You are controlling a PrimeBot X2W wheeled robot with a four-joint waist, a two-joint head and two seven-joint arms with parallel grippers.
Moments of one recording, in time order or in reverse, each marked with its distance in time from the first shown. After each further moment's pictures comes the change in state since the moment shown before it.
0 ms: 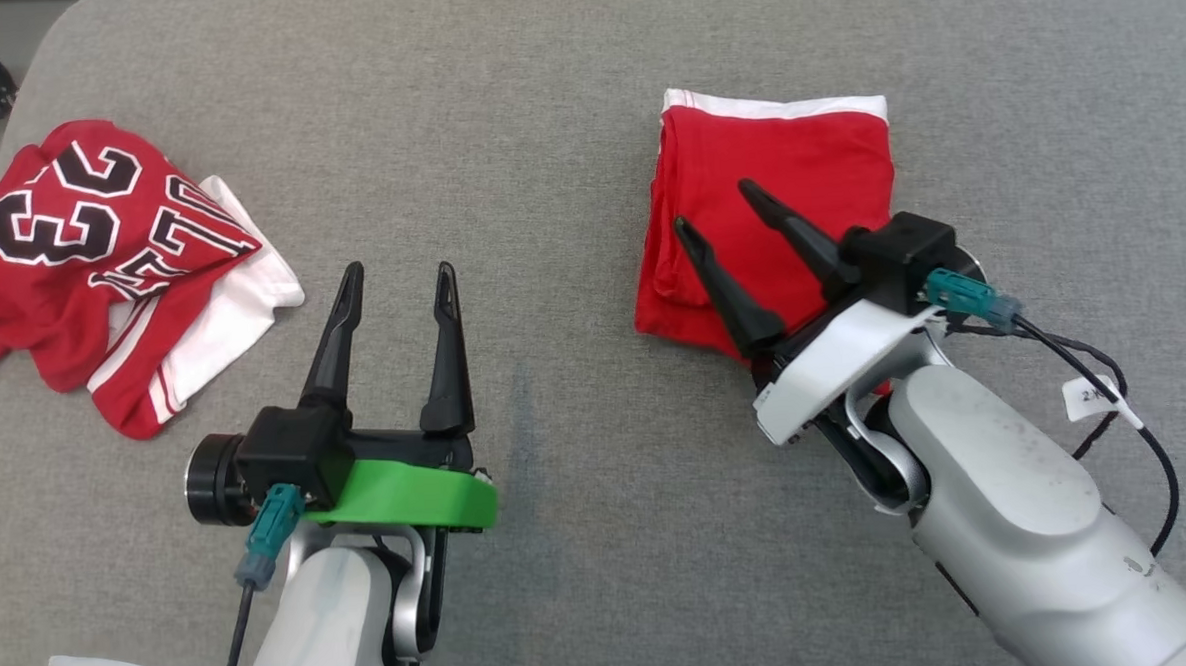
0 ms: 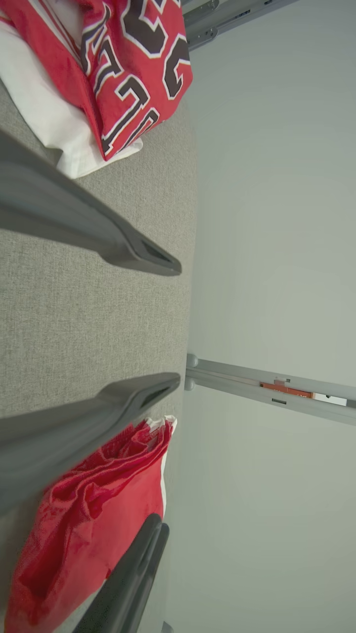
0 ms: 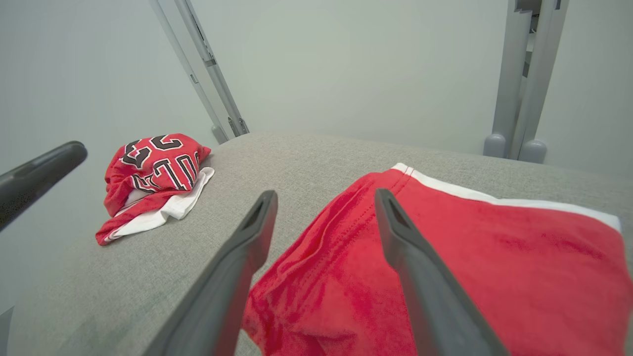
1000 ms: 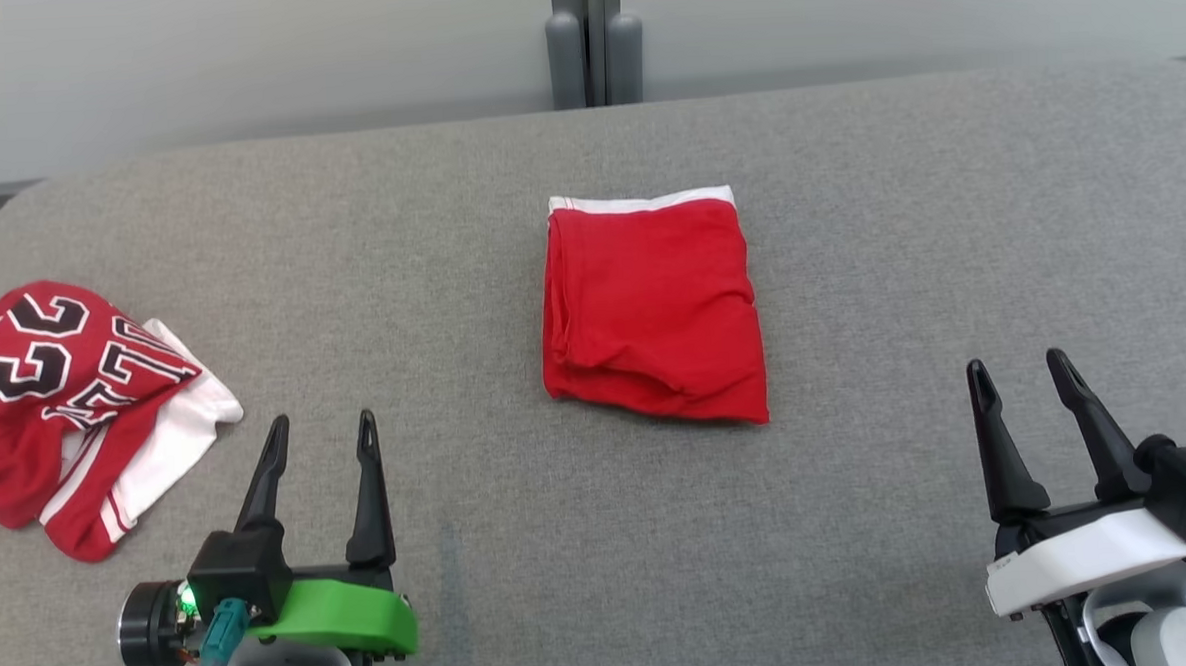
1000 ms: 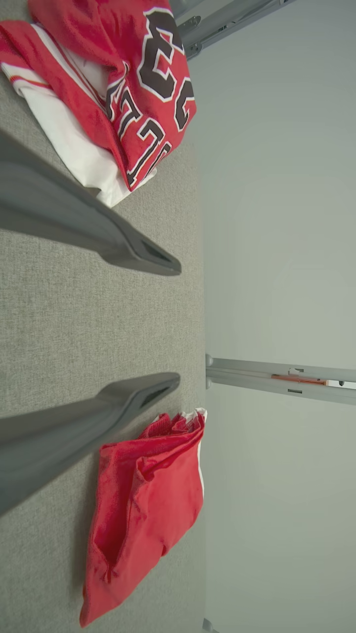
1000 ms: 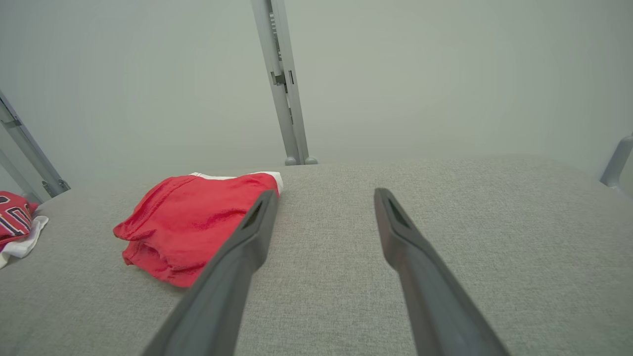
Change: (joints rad) left arm 0.192 0.083 0.094 0.042 0.036 0.000 0.000; right arm 0.642 0.044 -0.564 -0.482 -0.236 0.000 0.074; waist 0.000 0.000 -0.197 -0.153
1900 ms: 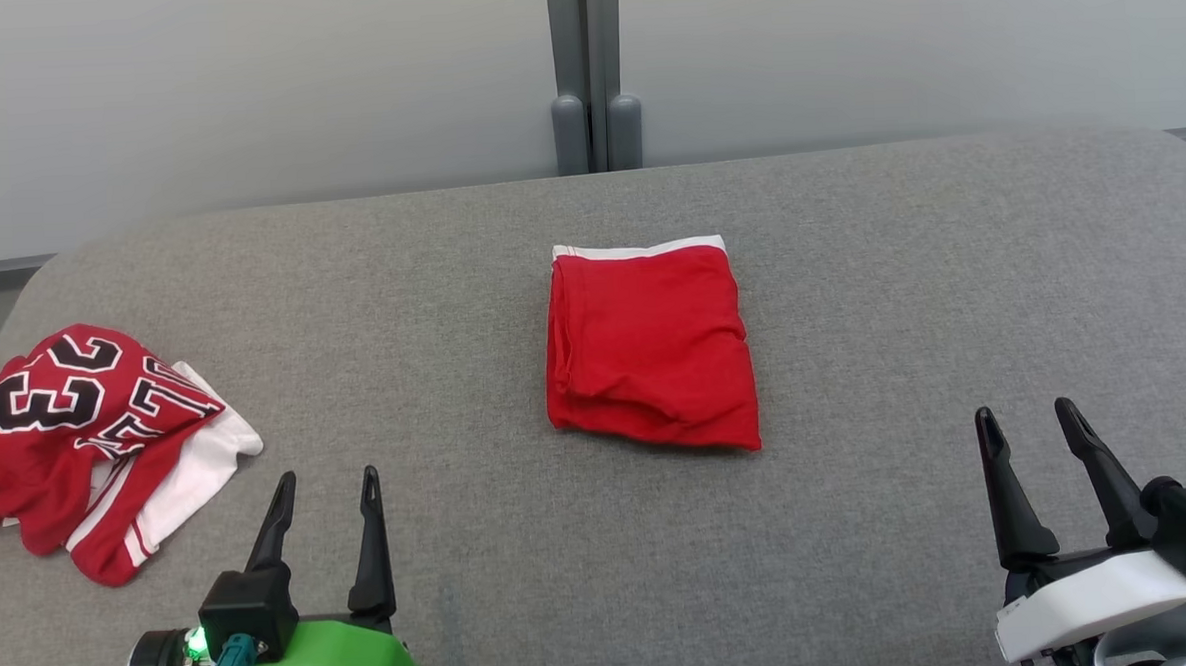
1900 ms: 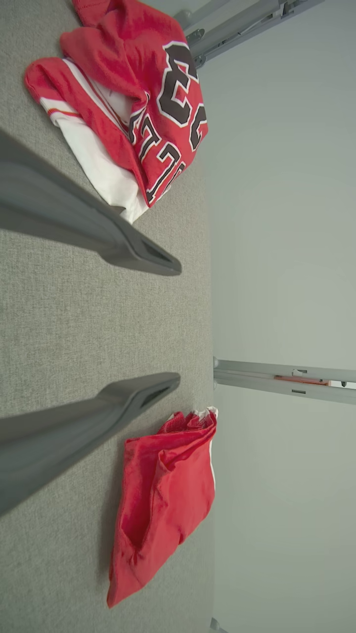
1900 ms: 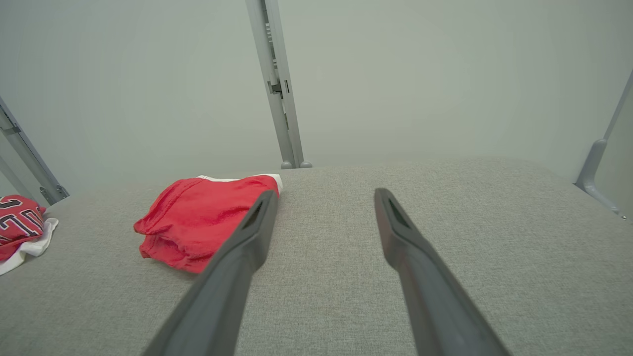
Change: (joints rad) left arm 0.058 0.003 0.005 0.055 -0.001 -0.014 0.000; right arm 0.104 0.031 -0.028 -0.076 -0.023 0.000 0.065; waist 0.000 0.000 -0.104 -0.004
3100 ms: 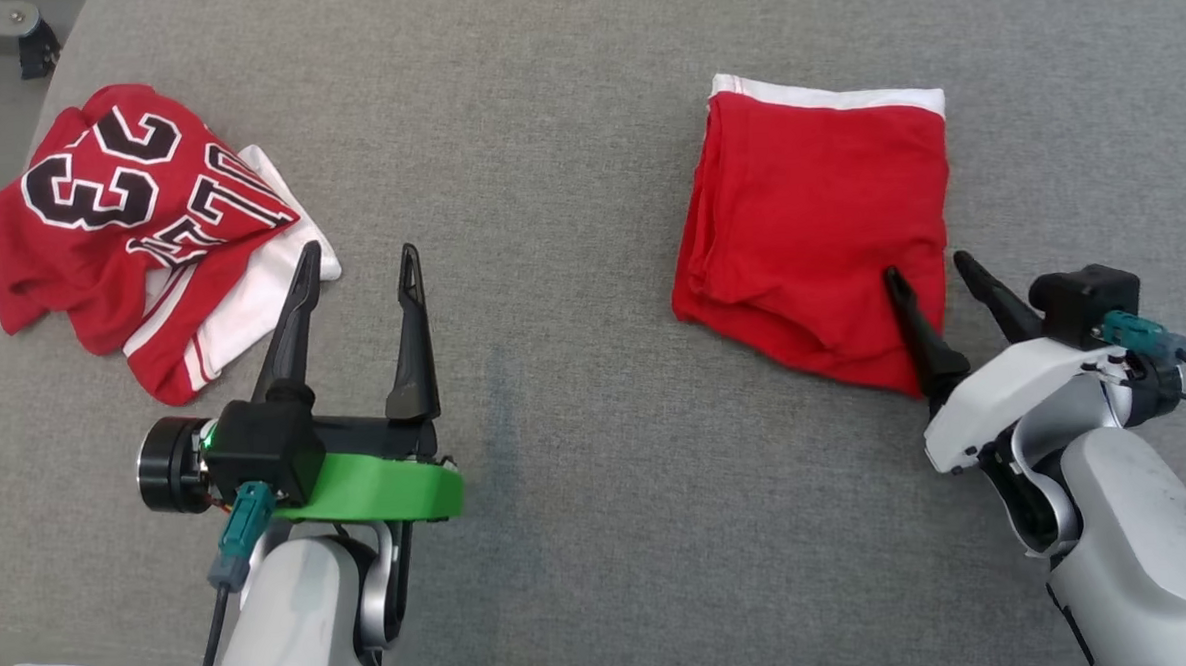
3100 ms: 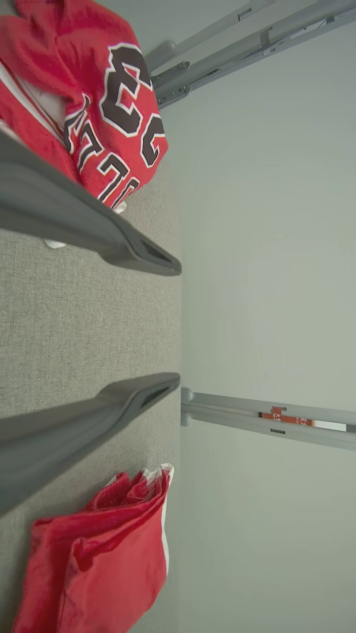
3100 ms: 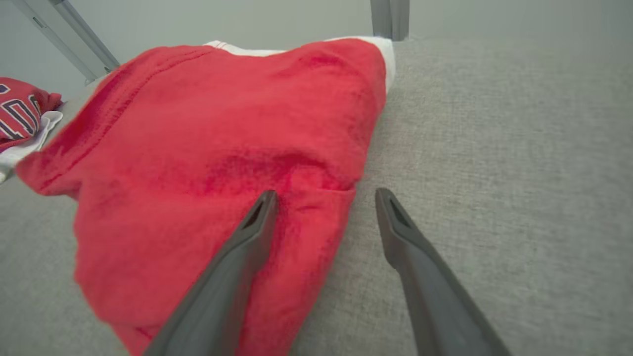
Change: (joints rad) left arm -0.252 -0.084 -0.020 -0.125 0.070 -0.026 0.000; right arm -0.501 -0.130 0.201 0.485 0.149 0.000 0.033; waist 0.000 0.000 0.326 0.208
